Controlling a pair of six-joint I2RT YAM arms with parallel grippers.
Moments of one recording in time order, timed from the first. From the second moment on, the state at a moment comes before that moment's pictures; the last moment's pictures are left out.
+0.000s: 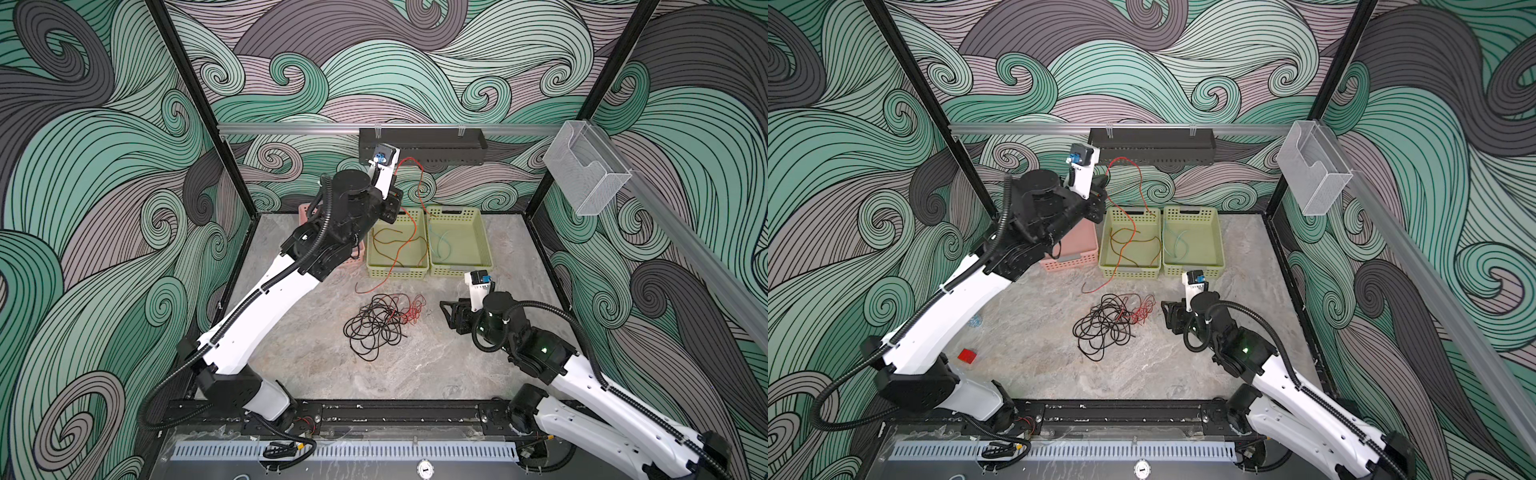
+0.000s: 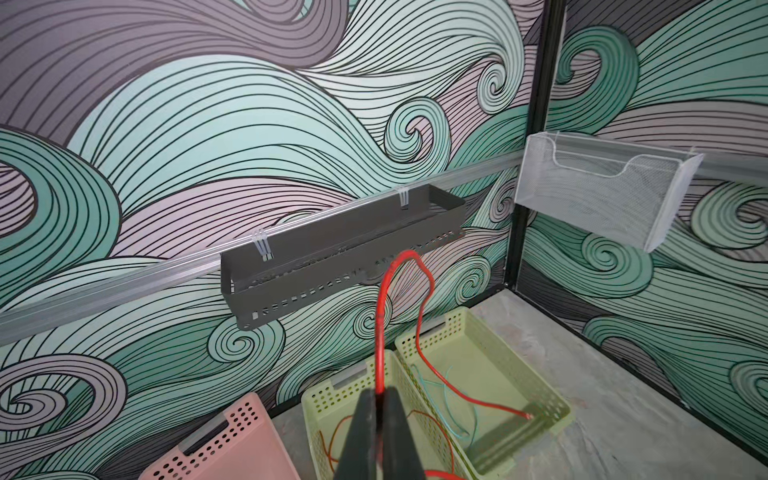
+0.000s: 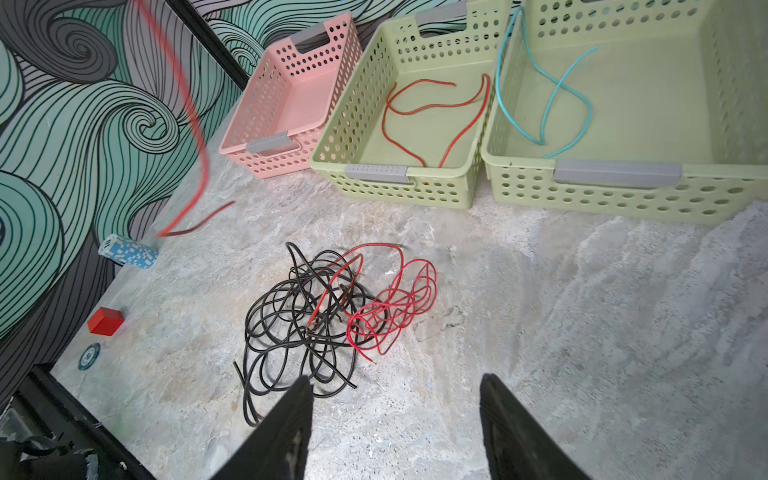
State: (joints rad) left arm -0.73 1.53 1.85 -0.40 -0.31 0.12; right arm 0.74 0.75 0.63 -0.42 0.16 0.47
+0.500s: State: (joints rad) left arm -0.63 1.82 1.90 -0.02 -0.25 0.23; right arm 0.73 0.67 0.56 -0.48 0.19 0.47
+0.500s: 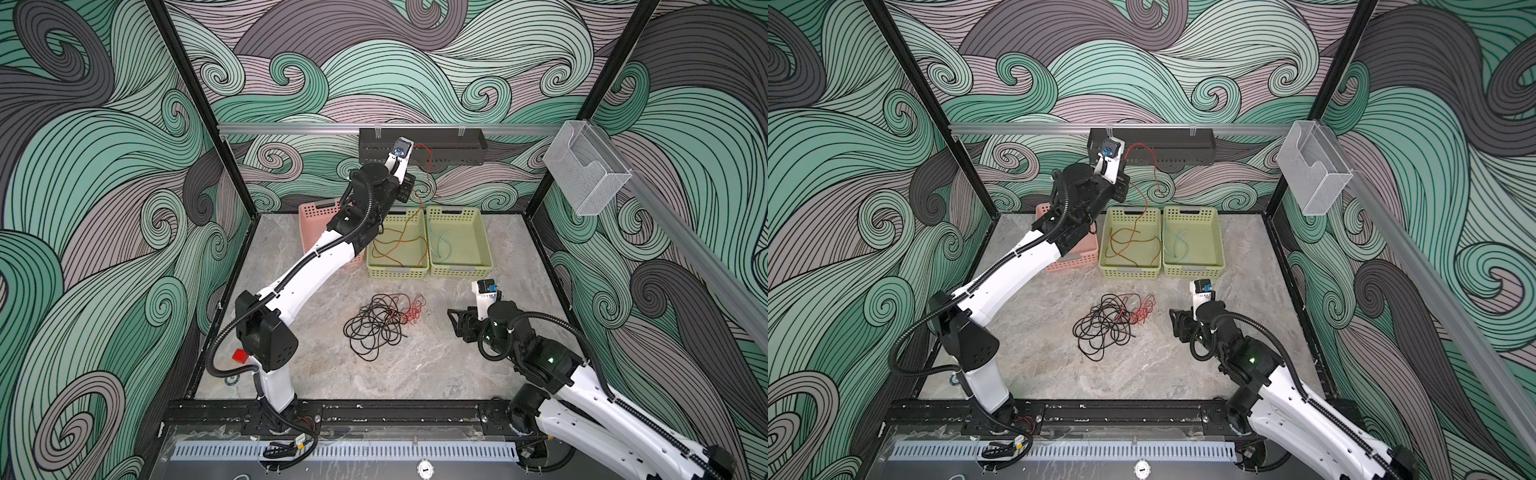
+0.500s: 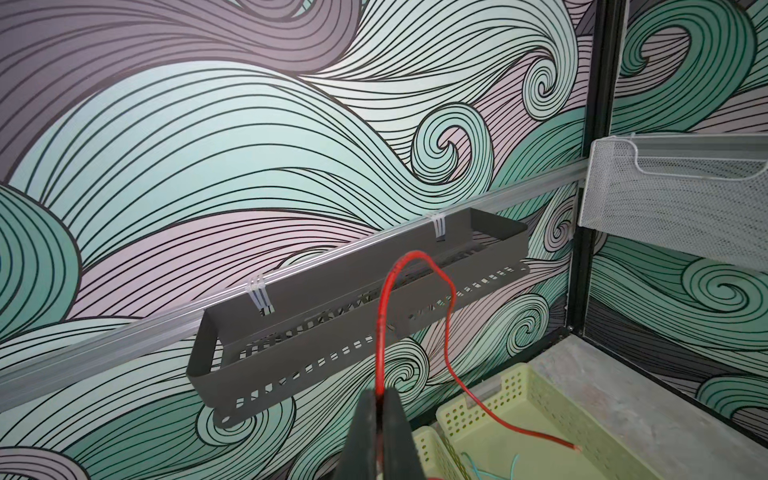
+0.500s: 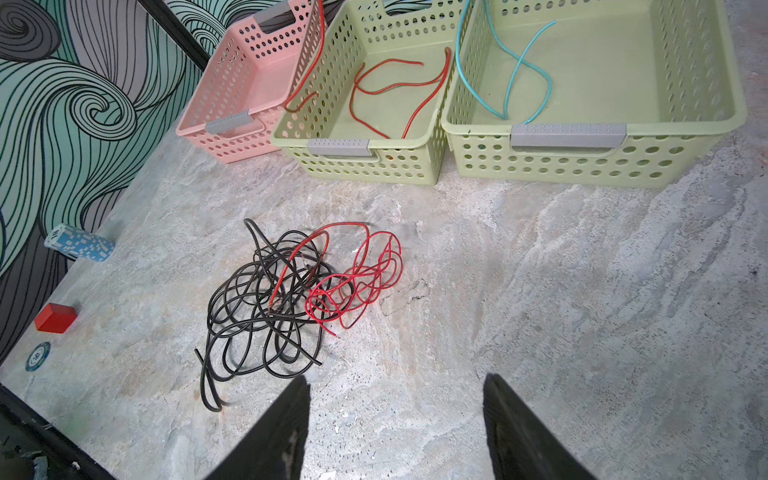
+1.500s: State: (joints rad) left arm -0.58 2.07 1.75 -0.34 -0.32 -0.04; right arm 0.70 0.72 0.55 -0.51 0.18 0.44
